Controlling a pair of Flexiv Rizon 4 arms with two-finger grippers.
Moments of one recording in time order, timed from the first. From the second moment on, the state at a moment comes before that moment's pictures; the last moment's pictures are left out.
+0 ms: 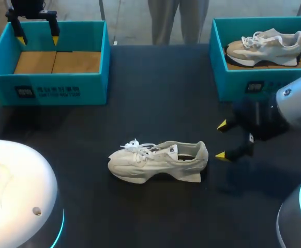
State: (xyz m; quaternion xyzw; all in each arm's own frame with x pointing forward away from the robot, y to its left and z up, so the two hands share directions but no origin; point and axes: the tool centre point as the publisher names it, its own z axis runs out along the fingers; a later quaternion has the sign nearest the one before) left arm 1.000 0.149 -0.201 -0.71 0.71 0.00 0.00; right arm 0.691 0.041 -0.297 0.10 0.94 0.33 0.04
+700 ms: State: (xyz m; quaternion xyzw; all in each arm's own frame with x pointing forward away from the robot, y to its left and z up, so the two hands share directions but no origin) left arm 1.000 0.149 -0.201 -0.71 0.71 0.00 0.00; right arm 0.692 0.032 -0.328 0.08 0.92 0.38 0.07
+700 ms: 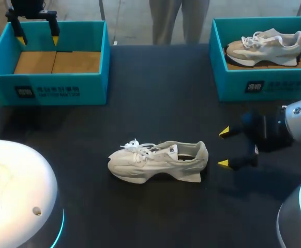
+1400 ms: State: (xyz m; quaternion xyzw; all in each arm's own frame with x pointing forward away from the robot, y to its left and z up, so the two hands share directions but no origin) left arm 1.000 0.149 -0.201 -0.71 0.71 0.00 0.00; right arm 0.691 0.053 -0.374 0.09 0.90 0.42 0.08
